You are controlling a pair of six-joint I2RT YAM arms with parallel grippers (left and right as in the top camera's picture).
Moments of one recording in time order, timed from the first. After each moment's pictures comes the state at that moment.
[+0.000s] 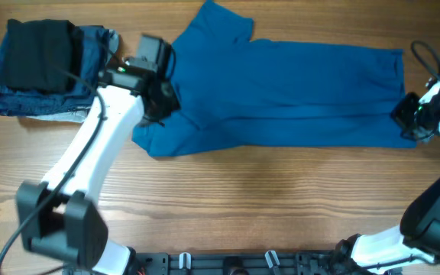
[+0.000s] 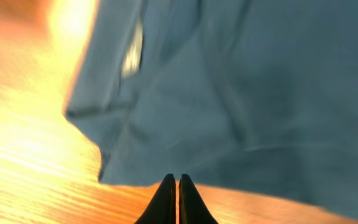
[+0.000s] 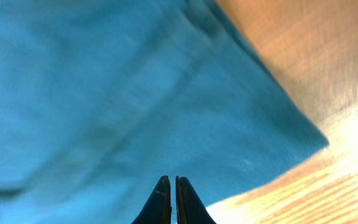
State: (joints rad) left arm -0.29 1.69 1.39 -1.05 -0.06 -0.66; right arm -0.52 1.73 1.19 -0.74 -0.14 0.22
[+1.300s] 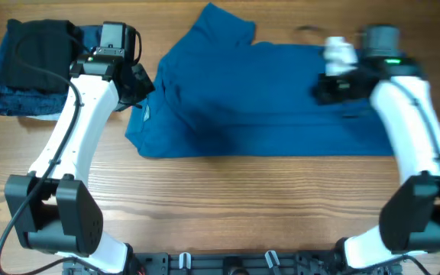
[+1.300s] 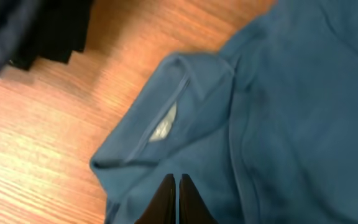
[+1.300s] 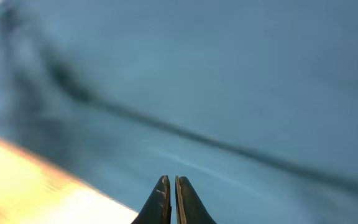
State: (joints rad) left arm -0.12 1.74 1.45 -0.95 -0.09 -0.60; right arm 0.02 1.71 1.40 -0.90 -0.38 -0.19
